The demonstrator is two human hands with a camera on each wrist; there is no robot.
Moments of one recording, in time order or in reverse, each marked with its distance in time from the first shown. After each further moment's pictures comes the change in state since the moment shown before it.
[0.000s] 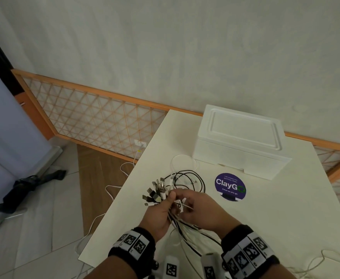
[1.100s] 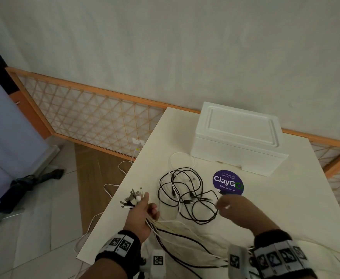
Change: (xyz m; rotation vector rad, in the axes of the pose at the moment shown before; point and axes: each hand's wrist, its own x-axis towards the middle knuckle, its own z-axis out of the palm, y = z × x) left_hand 0.009 0.010 -0.044 -0.134 0.307 -0.121; right_hand -0.041 0.067 -0.051 -0.276 -0.035 0.504
